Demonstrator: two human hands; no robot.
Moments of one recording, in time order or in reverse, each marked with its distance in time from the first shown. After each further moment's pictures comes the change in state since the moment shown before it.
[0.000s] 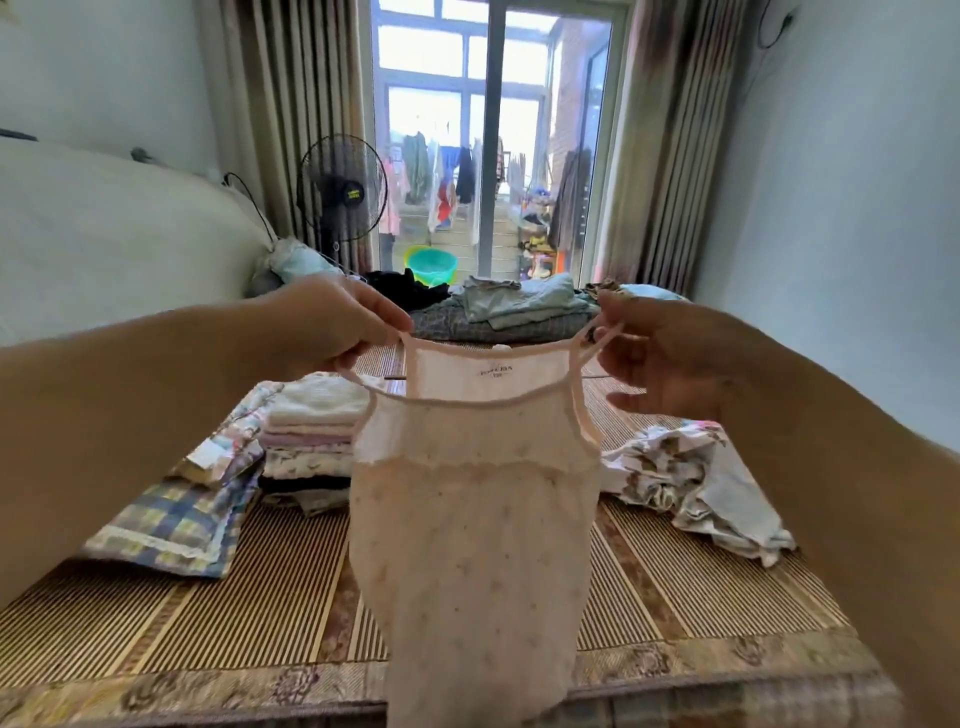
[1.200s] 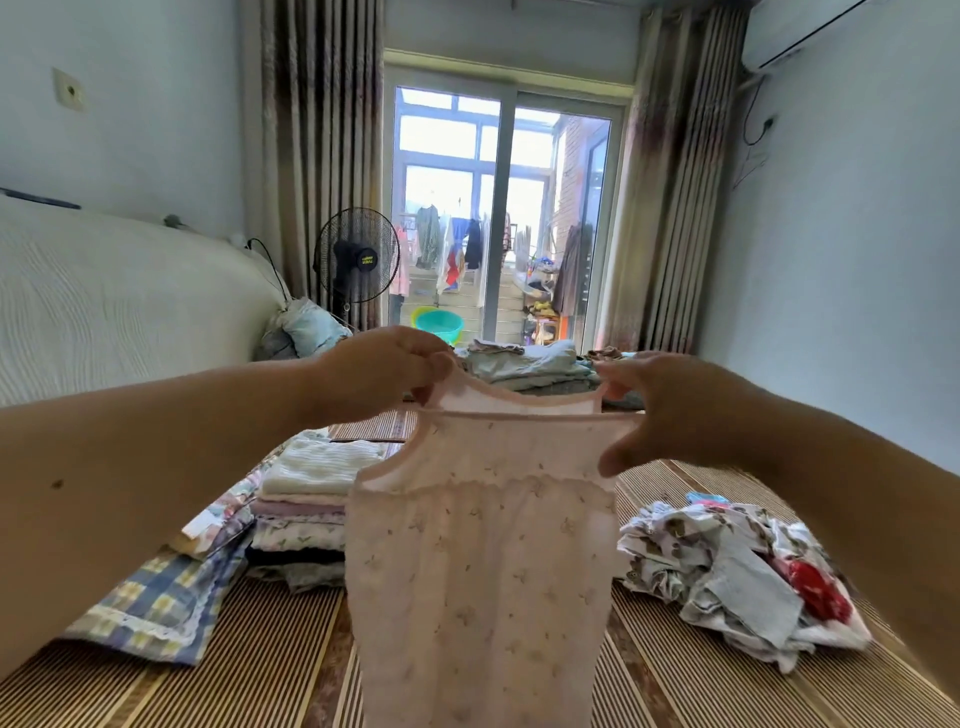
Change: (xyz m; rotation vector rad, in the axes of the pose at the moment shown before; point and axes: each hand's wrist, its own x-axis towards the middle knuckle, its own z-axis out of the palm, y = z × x) left_hand 0.007 0.035 0.010 0.237 0.003 0.328; right_hand 0.002 -0.035 -0.014 -1.519 0.135 -0.530
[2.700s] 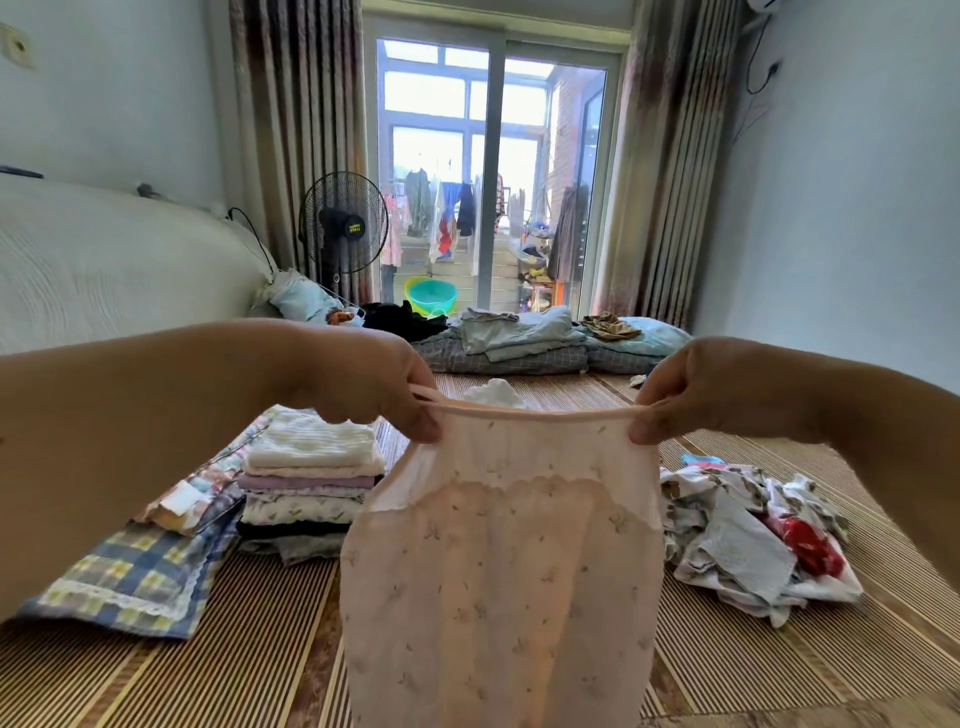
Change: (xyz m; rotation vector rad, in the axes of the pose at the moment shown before) left_hand 0.005 0.005 0.011 0.225 -0.529 -0.242; right_hand -0.012 0.036 0.003 0.452 -0.291 0.031
